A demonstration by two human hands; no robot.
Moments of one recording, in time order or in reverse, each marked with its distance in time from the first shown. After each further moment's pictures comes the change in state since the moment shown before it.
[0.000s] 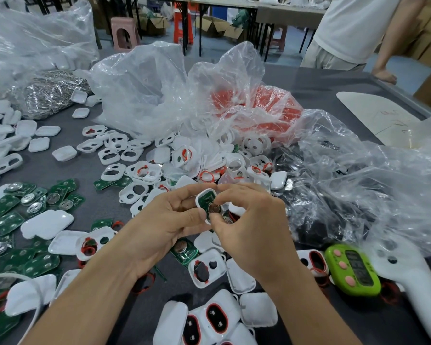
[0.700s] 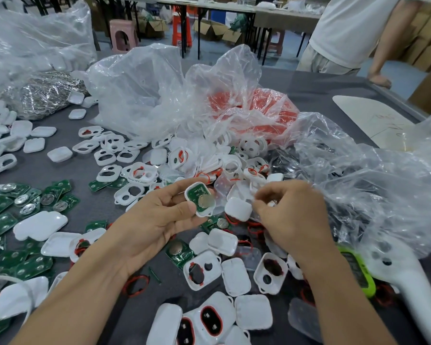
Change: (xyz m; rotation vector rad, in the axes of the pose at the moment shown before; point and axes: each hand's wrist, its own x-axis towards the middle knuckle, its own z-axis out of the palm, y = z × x) left_hand 0.002 0.005 -0.001 -0.123 0.061 0.018; right_hand 0.019 0.037 -0.043 -0.188 -0.085 0.410
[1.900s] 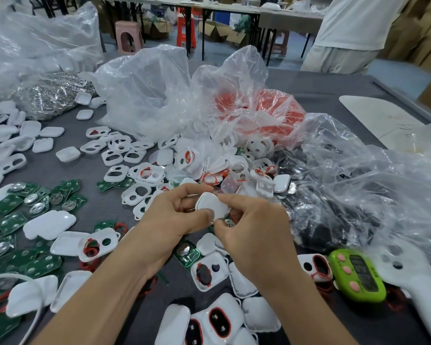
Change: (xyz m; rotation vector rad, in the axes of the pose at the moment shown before) left_hand -0.002 -0.009 0.008 0.198 0.125 0.086; right_hand -0.038 -0.045 0.034 0.116 -0.015 -0.236
